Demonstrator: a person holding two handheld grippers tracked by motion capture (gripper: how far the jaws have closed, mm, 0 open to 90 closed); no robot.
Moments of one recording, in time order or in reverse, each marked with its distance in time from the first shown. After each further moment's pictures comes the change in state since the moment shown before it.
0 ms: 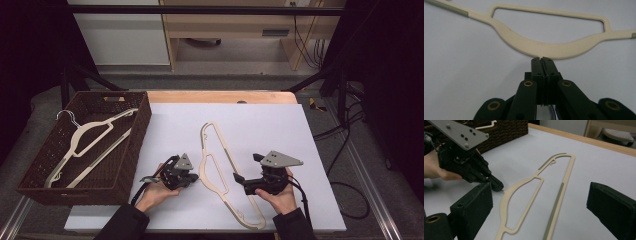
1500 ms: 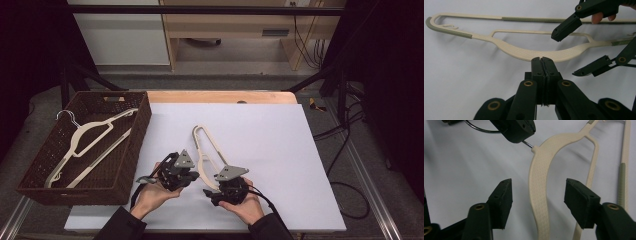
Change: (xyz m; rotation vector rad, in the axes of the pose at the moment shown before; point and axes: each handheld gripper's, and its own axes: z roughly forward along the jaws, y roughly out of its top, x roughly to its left) left arm -0.027 0.033 -0.046 -0.014 0.054 -0.056; right arm 0.059 -0.024 0.080 0.229 0.096 -0.112
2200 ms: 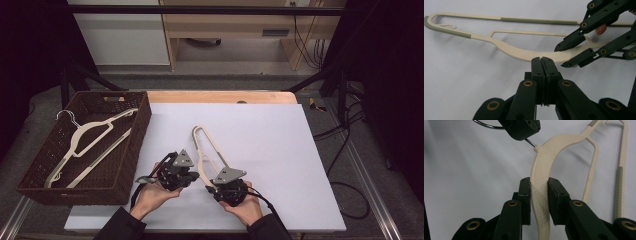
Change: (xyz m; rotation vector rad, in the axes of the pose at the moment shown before) left arm 0.001 0.000 -0.002 -0.015 -0.020 -0.026; right arm 0.004 0.000 -0.001 0.010 -0.013 -0.061
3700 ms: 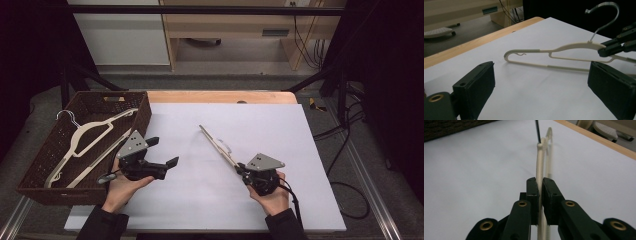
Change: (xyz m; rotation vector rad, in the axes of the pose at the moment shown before) left arm 0.037 -0.020 -0.082 -0.434 0.164 -0.120; right arm -0.045 0.005 -0.079 -0.091 -0.234 0.072
